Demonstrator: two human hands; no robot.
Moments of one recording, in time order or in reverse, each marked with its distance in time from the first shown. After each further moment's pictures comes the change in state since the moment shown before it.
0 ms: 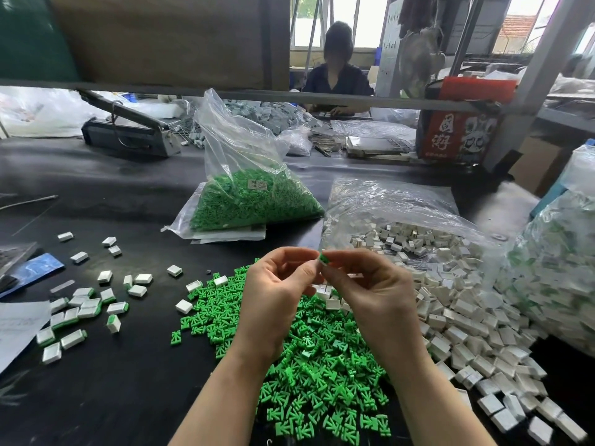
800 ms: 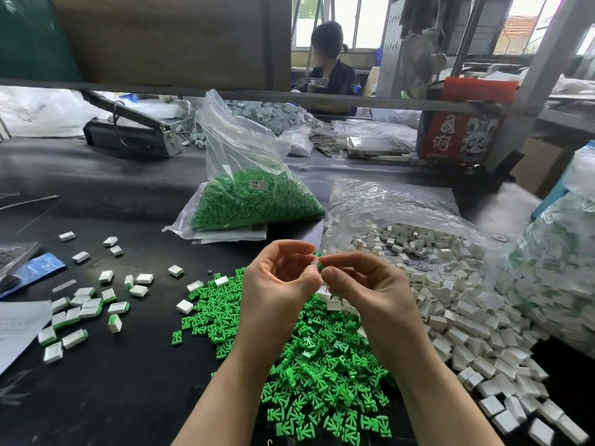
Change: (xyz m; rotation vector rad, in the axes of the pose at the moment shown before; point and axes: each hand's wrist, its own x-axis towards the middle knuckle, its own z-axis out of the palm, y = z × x) left_hand -0.004 0.004 0.001 -0.015 0.016 0.111; right_hand 0.001 -0.006 -0.003 0.174 -0.103 0.147
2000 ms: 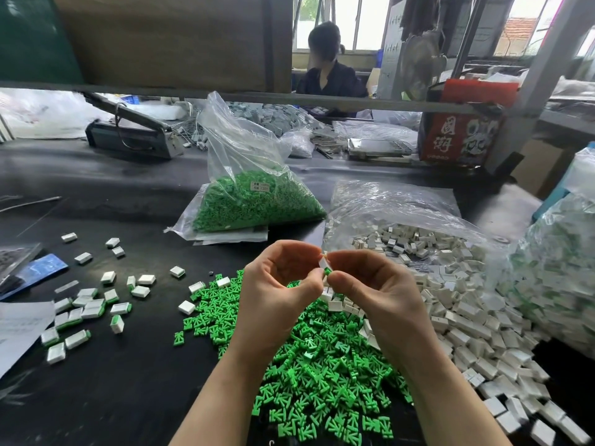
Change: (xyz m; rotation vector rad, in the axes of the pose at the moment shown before) left_hand 0.002 0.002 -0.006 0.088 -0.098 0.079; right_hand 0.000 -0.005 -0.006 0.004 -0.046 0.000
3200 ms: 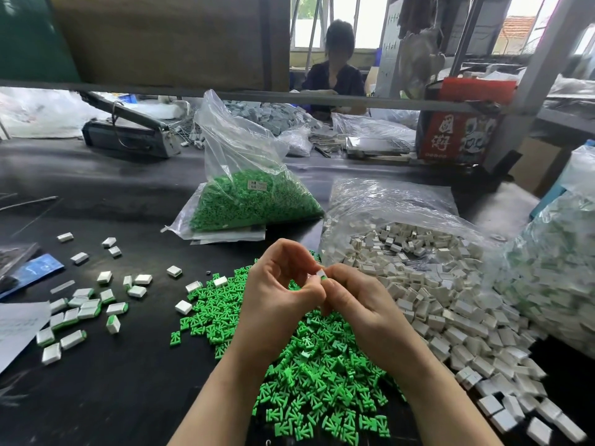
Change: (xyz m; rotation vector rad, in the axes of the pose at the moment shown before) left_hand -0.003 0.002 0.005 -0.010 -0.062 0.029; right_hand -0.005 0.003 0.003 -0.443 -0.184 -0.051
